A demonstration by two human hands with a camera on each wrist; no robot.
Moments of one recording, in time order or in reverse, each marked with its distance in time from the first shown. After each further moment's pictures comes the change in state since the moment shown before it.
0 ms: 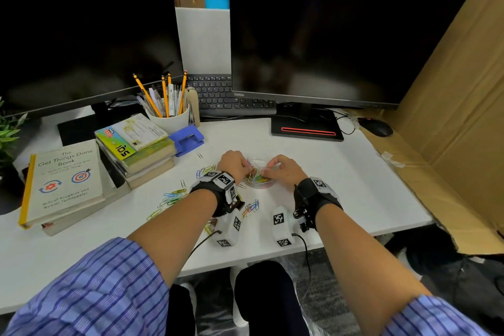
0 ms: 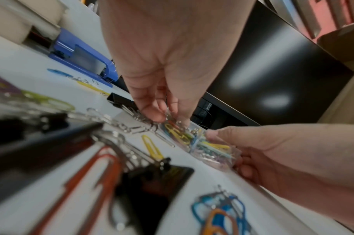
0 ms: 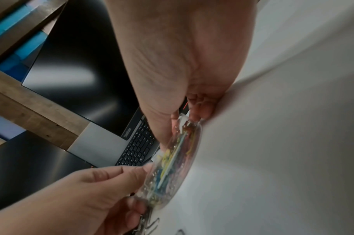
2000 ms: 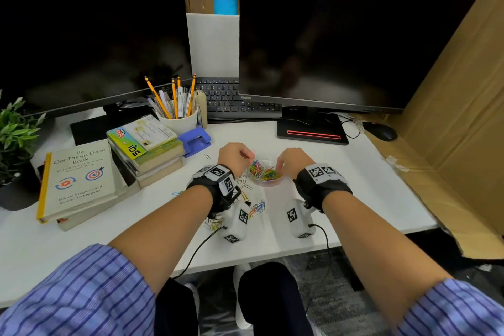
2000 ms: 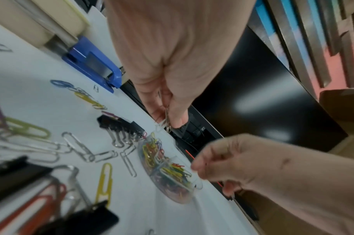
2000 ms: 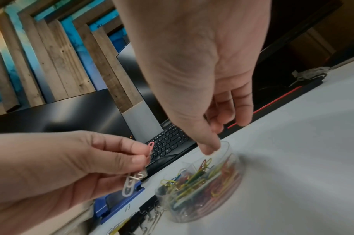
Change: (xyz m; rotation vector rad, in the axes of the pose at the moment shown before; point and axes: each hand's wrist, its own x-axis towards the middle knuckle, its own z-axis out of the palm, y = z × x) left_hand -0.011 0.001 -0.023 -0.308 0.164 0.044; right_hand -0.012 -0.052 -0.021 -0.783 -0.061 -0.112
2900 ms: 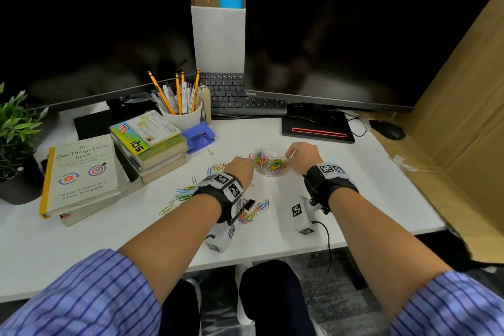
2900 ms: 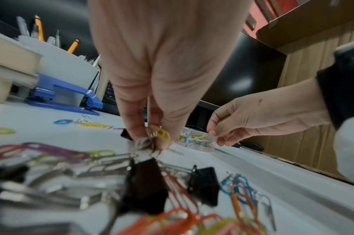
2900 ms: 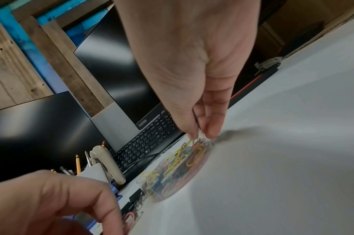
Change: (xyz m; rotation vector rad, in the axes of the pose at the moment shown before) left_hand -0.005 -0.018 0.011 0.667 -0.352 0.084; right_hand 0.018 0.018 0.014 0.331 0.188 0.171
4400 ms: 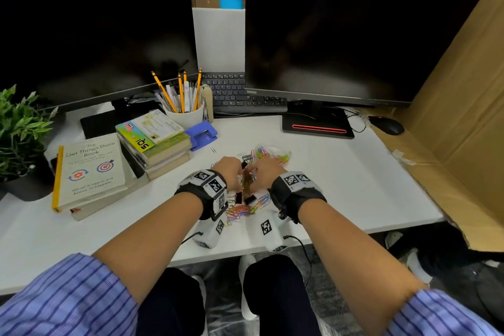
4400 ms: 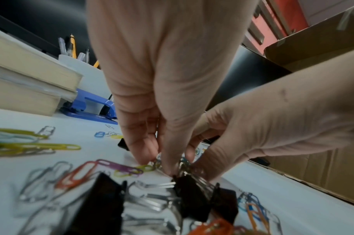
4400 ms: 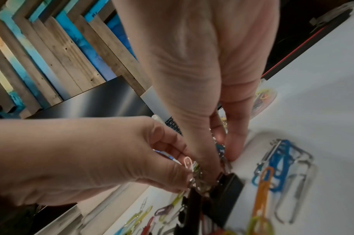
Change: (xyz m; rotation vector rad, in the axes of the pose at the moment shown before) left_hand -0.029 -0.021 -0.017 0.034 -0.081 -0.045; right_hand -0.061 -0.066 0.031 -0.218 -0.383 -0.267
